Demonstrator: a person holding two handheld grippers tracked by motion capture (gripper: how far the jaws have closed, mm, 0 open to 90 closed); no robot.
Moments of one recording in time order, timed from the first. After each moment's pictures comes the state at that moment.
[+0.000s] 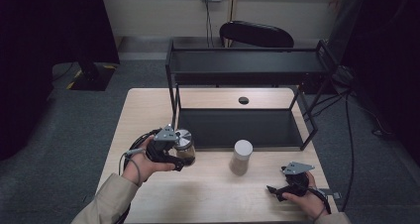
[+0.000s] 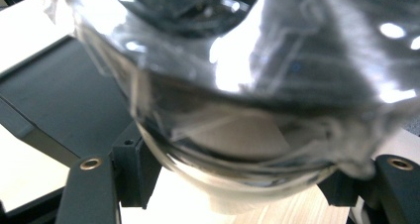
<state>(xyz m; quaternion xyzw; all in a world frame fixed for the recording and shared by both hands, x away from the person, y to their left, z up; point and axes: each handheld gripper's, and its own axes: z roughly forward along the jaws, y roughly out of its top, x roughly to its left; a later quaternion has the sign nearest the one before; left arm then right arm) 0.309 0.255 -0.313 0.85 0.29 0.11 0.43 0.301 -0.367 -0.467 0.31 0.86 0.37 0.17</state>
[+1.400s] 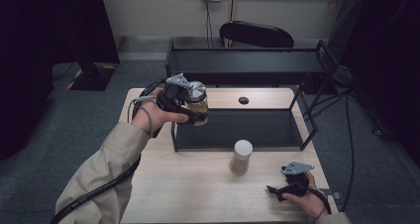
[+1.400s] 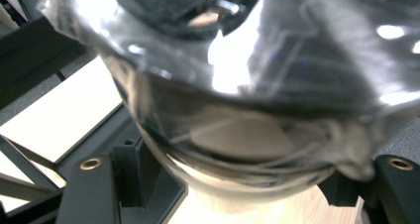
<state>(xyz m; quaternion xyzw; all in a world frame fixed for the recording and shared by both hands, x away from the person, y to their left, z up) 0.365 0.222 -0.197 0.85 0.28 0.13 0.43 0.301 -0.367 -0.467 0.31 0.86 0.37 0.17</state>
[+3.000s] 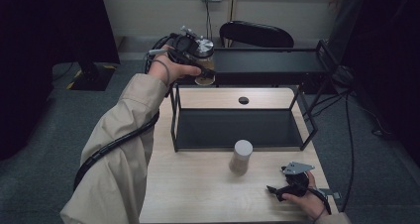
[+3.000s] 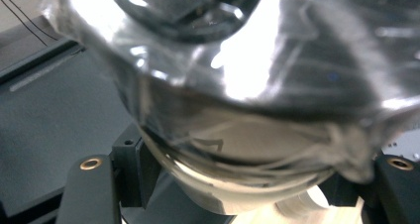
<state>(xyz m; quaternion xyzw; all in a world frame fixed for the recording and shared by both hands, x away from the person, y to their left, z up) 0.421 0.188 -0.125 0.82 0.35 0.16 0.42 0.301 -0.367 -0.467 0.31 0.86 0.37 0.17</state>
